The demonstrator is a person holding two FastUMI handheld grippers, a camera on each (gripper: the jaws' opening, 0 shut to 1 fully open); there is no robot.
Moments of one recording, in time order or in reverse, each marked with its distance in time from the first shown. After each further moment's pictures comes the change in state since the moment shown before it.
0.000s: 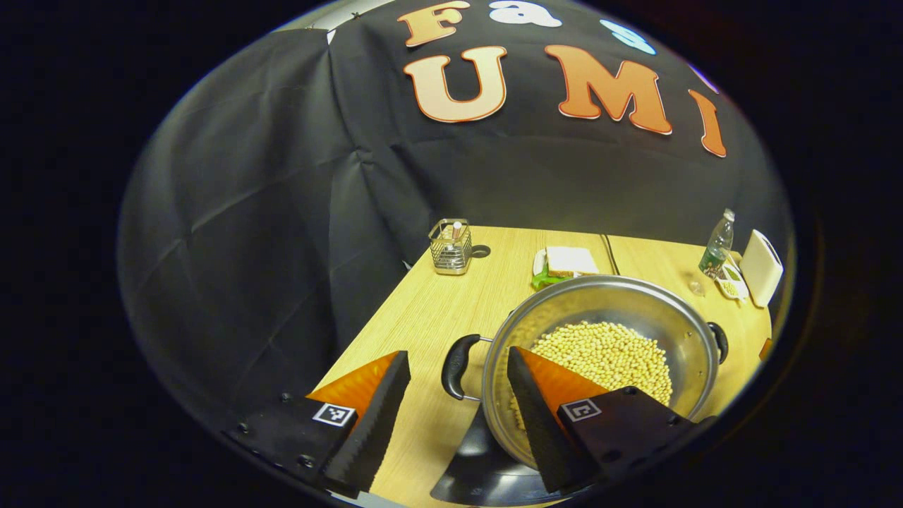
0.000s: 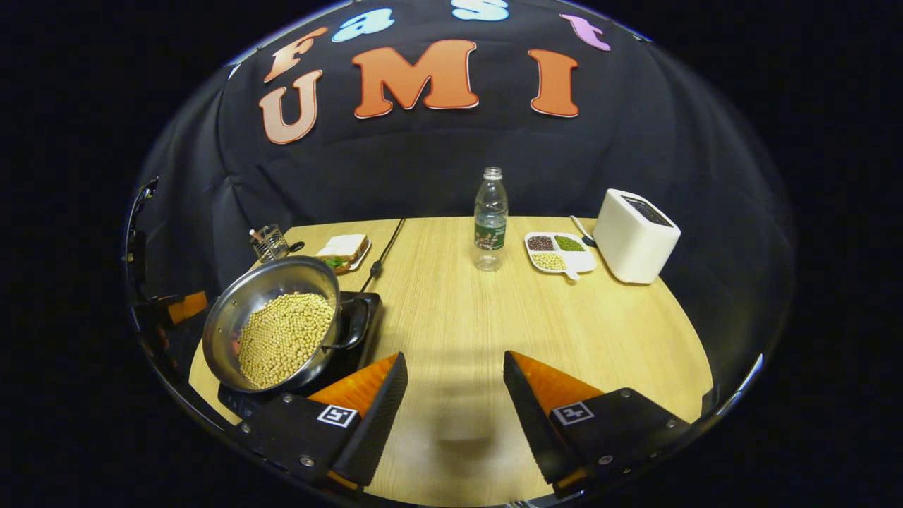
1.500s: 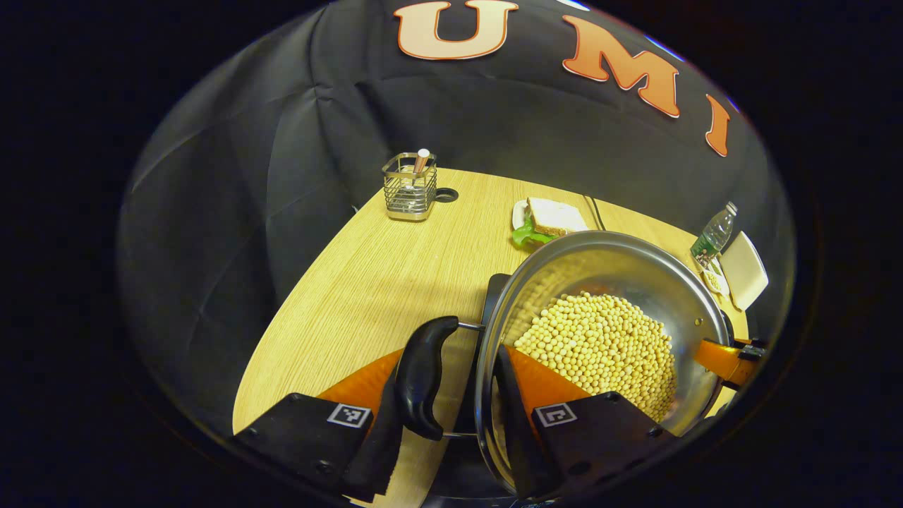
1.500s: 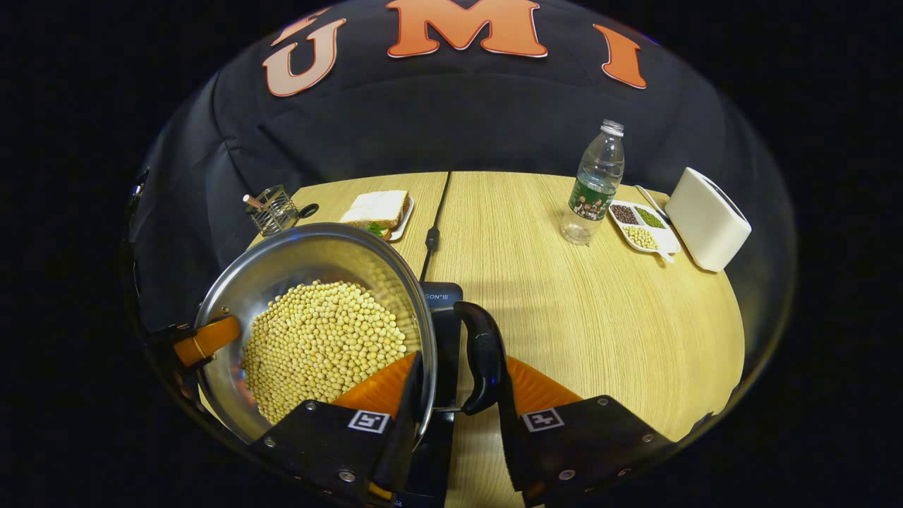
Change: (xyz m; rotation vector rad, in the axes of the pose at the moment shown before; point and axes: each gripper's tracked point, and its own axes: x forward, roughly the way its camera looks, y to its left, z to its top) left arm 0.091 -0.019 -0.066 -0.054 0.224 -0.223; right arm 0.102 0.143 -0.018 -0.044 0.219 0.051
